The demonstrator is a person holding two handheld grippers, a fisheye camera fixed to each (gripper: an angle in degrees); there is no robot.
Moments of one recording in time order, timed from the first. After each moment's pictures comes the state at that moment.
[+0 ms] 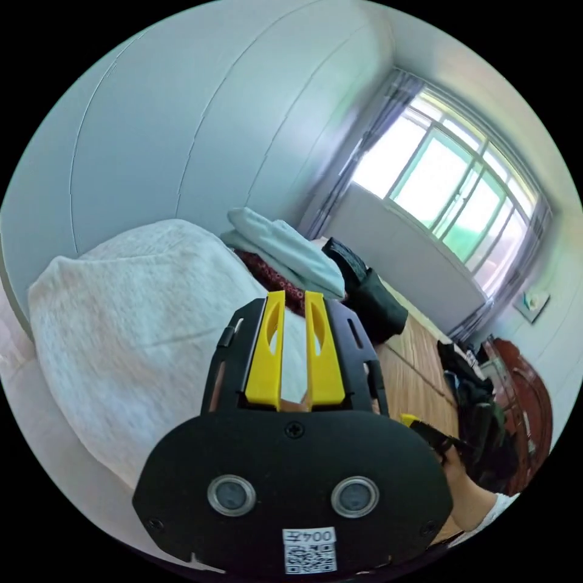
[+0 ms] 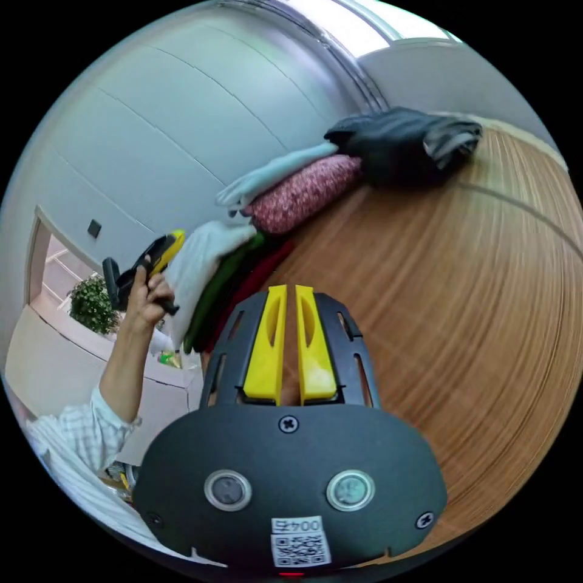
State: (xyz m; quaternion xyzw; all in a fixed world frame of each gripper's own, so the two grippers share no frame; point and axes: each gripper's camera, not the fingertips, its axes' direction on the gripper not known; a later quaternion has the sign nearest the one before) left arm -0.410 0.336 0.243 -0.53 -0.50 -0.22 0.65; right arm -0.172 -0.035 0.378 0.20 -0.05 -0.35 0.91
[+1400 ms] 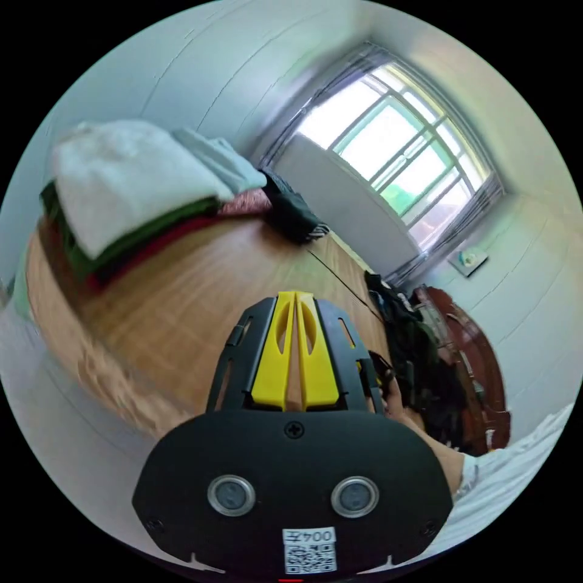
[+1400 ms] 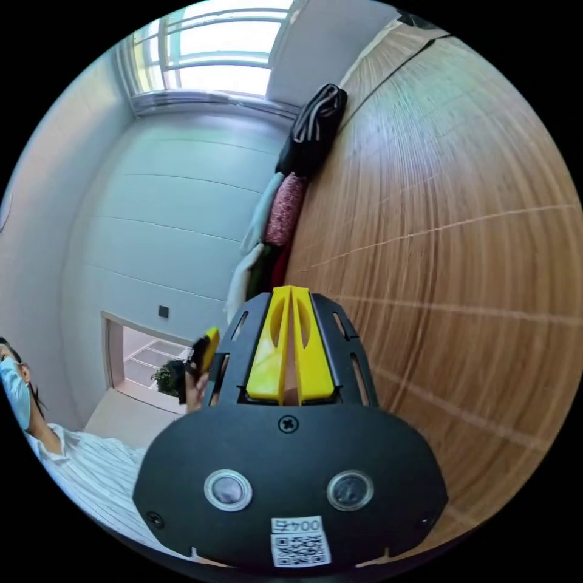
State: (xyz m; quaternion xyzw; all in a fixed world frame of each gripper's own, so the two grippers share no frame) left arm -0.344 0.184 0.058 -0.56 -0.36 -0.34 0.66; right arm 0.087 0.094 0.259 0.22 -0.29 -0.18 0.91
